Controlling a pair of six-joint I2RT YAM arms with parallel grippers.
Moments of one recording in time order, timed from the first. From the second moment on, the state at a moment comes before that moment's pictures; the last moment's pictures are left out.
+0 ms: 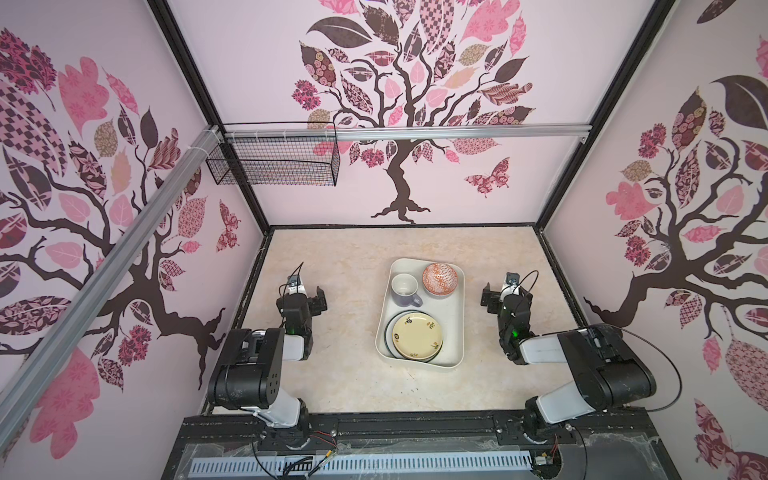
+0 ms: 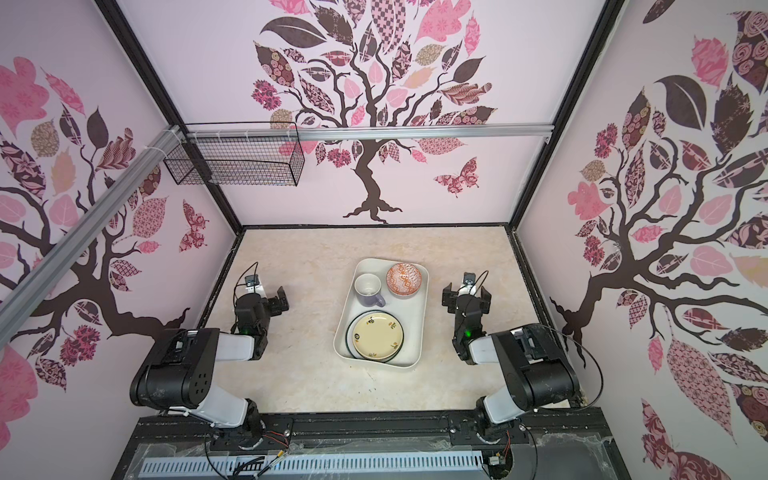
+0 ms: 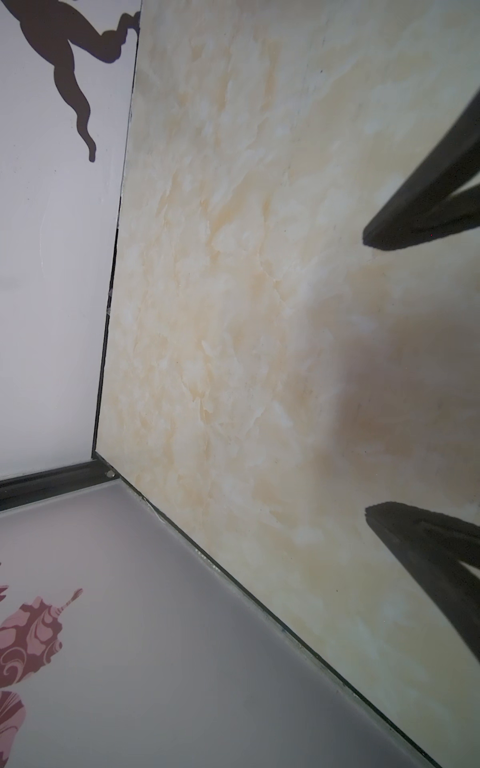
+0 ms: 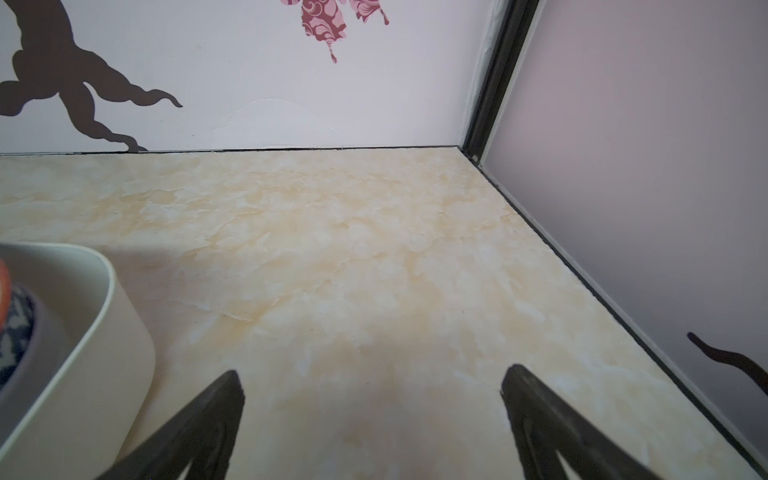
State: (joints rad) left arm 0.01 1.56 0.37 0.83 -0.22 -0.08; right arm 0.20 1.52 0.29 1.00 0.46 0.04
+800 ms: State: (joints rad) left arm 0.01 1.56 0.37 0.83 -0.22 -0.08; right arm 0.19 1.51 0.14 1.23 0.49 0.06
